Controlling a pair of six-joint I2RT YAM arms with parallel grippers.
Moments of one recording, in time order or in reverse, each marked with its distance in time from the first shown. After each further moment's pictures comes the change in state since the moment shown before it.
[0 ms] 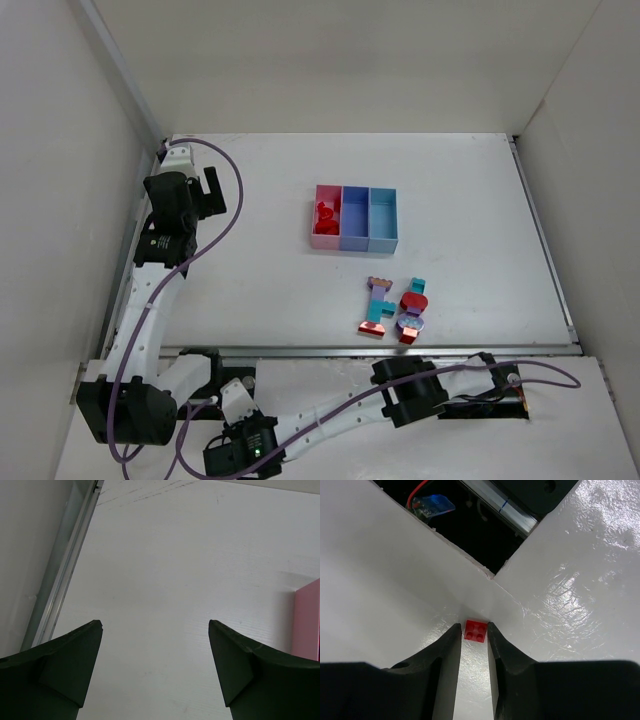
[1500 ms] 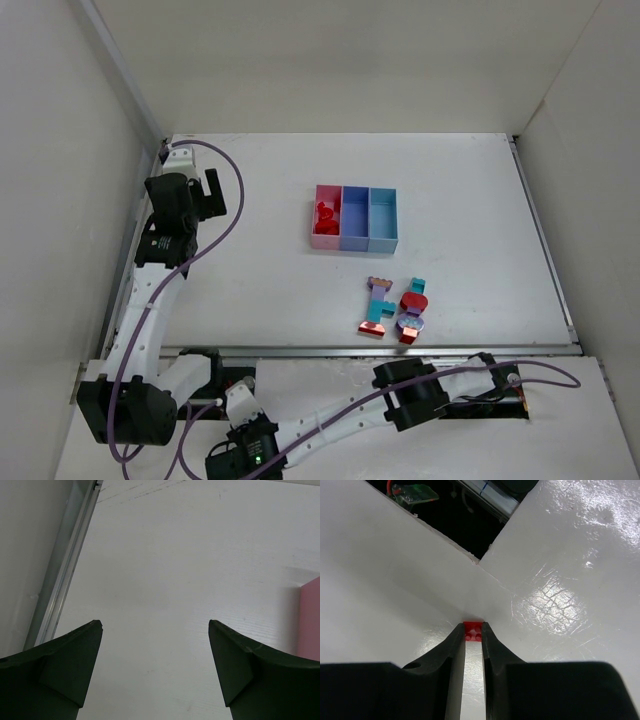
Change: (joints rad) left arm 0.000 -0.001 -0.010 0.005 0.000 0.018; right arm 0.020 0.002 0.021 -0.079 0.031 0.057
